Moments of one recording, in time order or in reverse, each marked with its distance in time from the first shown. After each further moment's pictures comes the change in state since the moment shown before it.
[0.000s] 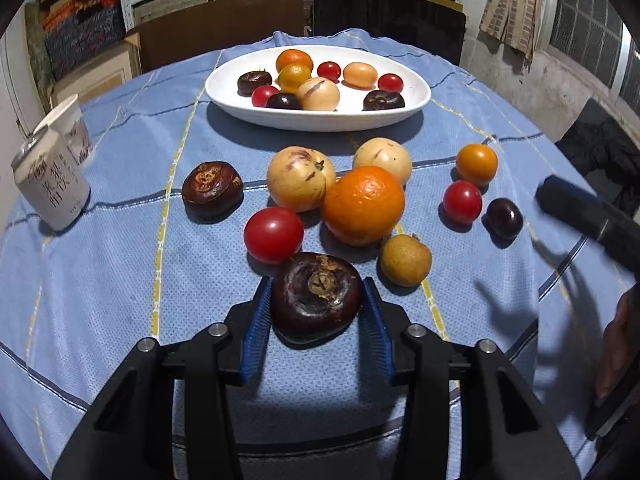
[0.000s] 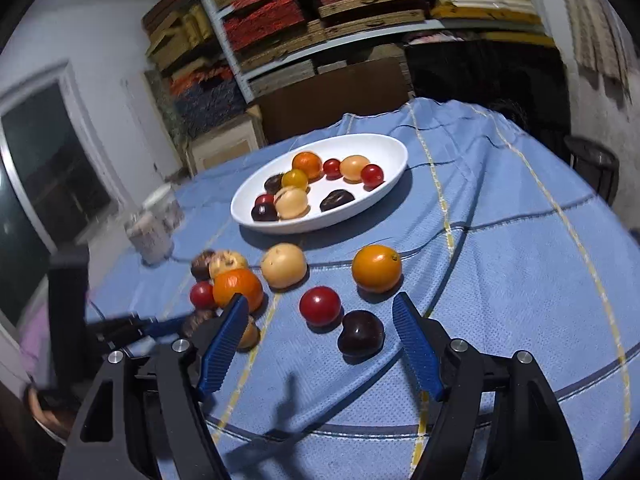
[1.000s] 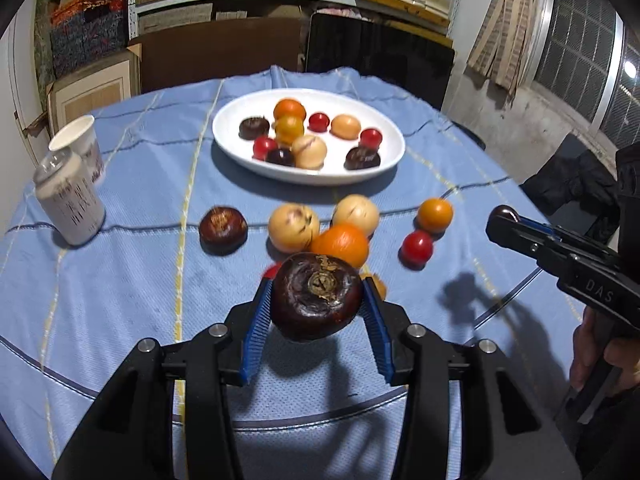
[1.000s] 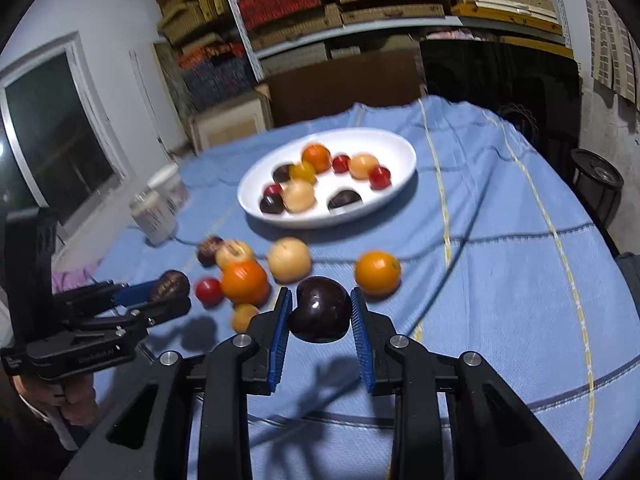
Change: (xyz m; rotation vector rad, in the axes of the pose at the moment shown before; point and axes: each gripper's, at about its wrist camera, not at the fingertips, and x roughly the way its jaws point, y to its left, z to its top) left arm -0.056 0.008 0.016 -0.044 -0.095 -0.085; right arm -0.021 -0.004 0.028 0.006 0.031 0.063
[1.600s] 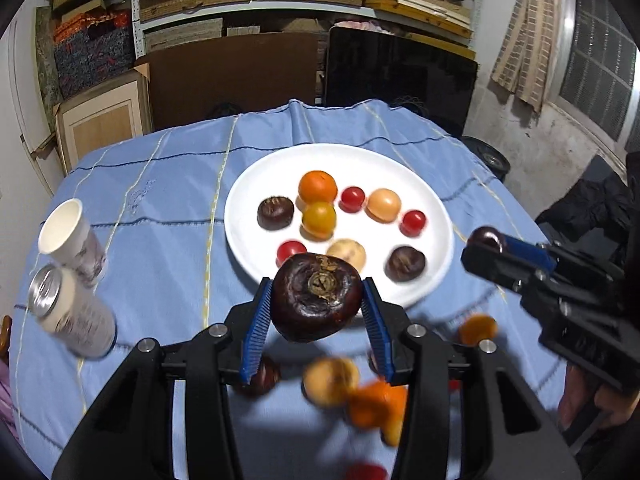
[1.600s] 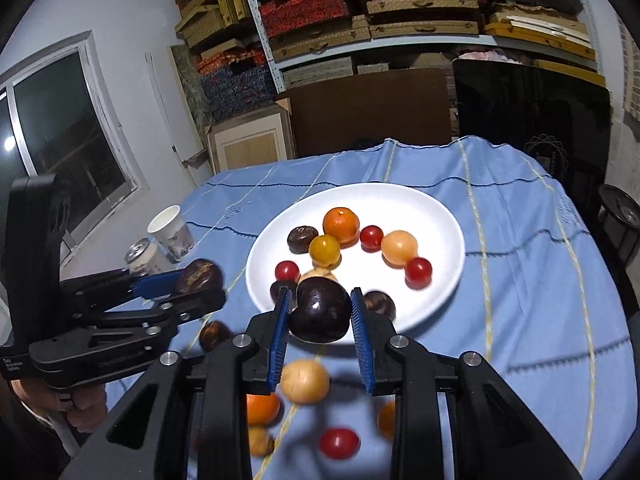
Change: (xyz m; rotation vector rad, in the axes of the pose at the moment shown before) left arm 0.050 0.022 0.115 -0.005 -0.021 0.086; right arm 0.076 0.010 0.094 -0.055 0.005 0.038
